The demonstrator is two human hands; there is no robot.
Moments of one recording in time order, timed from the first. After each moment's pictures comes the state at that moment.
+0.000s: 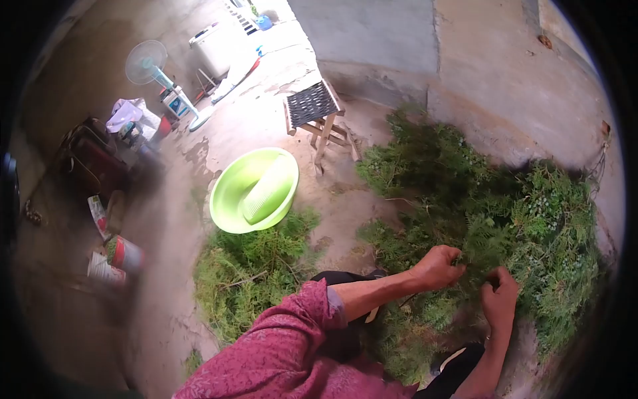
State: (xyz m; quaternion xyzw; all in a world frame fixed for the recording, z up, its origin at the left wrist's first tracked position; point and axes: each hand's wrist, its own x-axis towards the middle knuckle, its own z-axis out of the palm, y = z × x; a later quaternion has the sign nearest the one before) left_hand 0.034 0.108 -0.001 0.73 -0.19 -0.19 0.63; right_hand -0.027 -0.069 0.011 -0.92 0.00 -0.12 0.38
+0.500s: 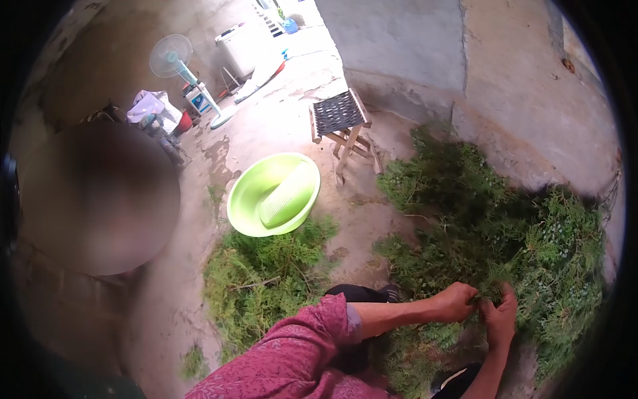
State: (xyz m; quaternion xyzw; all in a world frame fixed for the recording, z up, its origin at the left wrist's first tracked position) left_hand 0.019 0.111 0.011 0.75 -0.23 -0.23 0.57; right_hand -0.020 -0.036 0.009 -0.75 0.04 -0.03 0.65
